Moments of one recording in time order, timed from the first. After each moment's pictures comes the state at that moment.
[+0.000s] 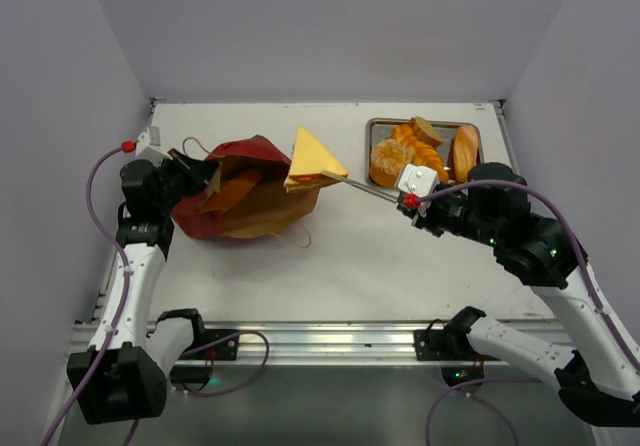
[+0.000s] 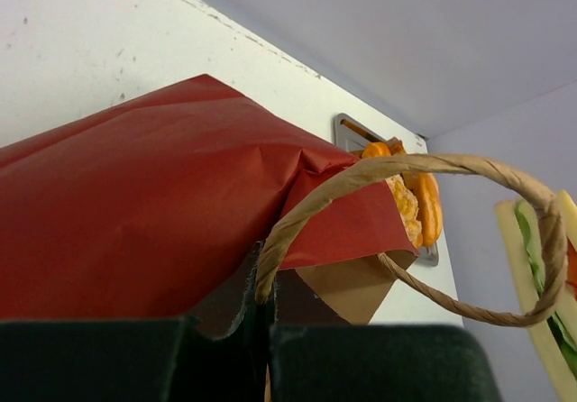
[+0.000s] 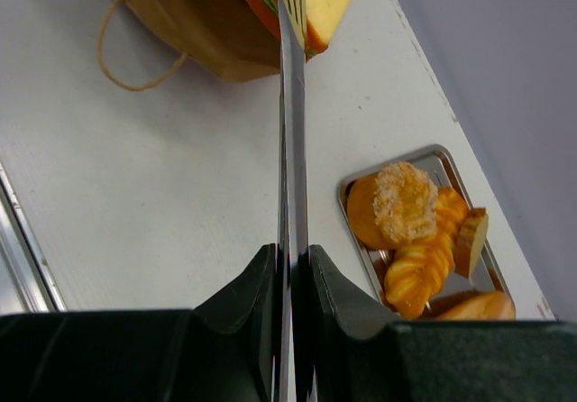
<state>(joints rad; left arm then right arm) 0.12 0.95 0.73 -0.03 0.40 -0.69 0.68 0.88 1.35 -0.93 -0.18 -0.54</state>
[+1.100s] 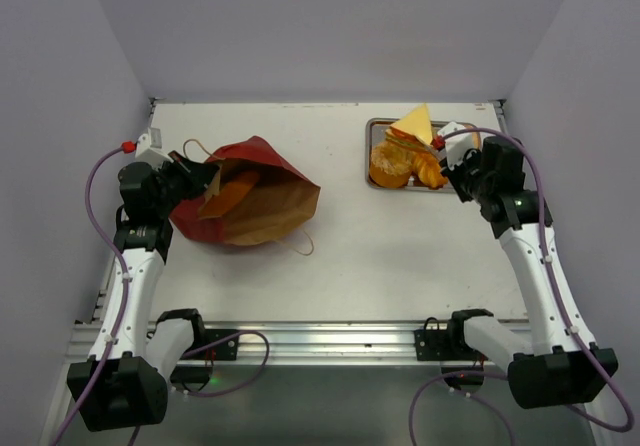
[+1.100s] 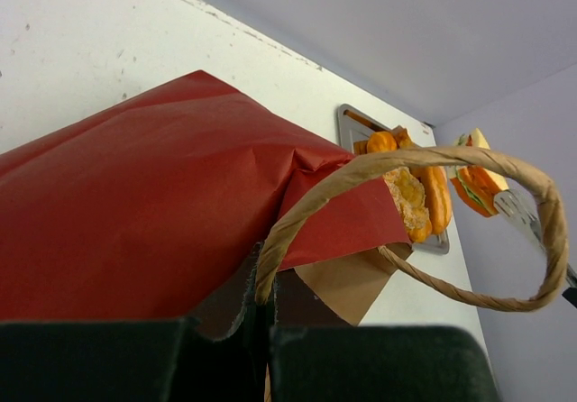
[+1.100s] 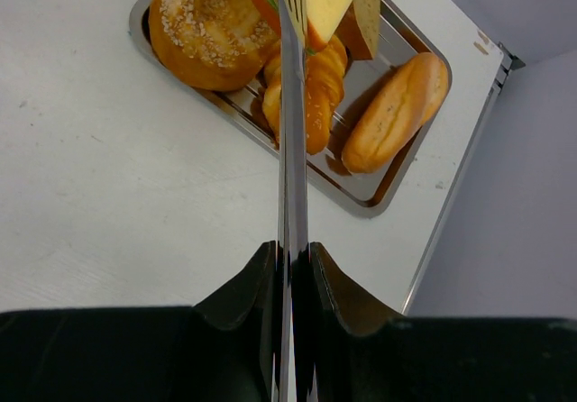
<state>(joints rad) 0.12 0.91 0.74 -0.07 0.41 -0.64 0.10 1.02 1.13 -0.70 -0.08 -0.56</state>
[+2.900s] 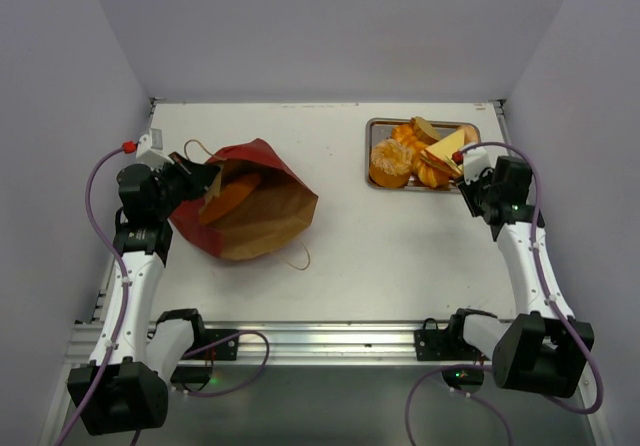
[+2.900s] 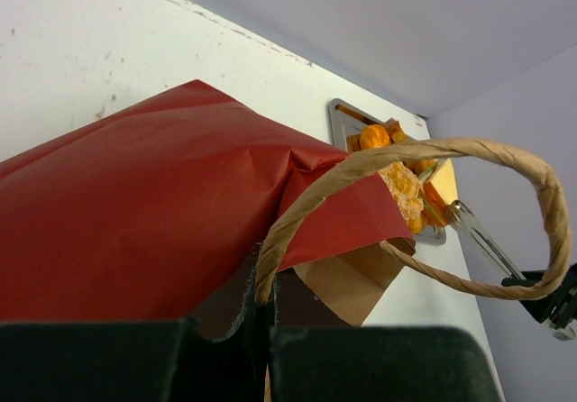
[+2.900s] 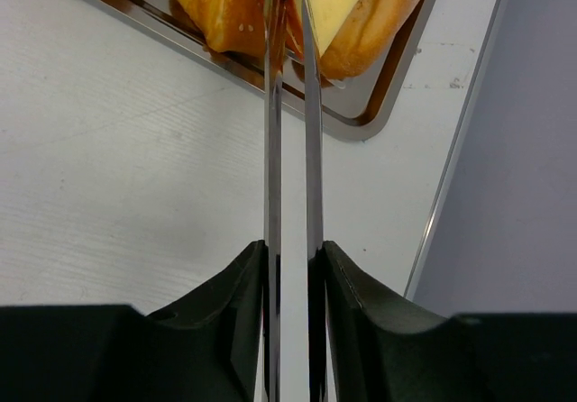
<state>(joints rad) 0.12 0.89 0.73 -0.08 0.44 -0.62 -0.16 1.11 0.85 -0.45 -0.10 -0.61</state>
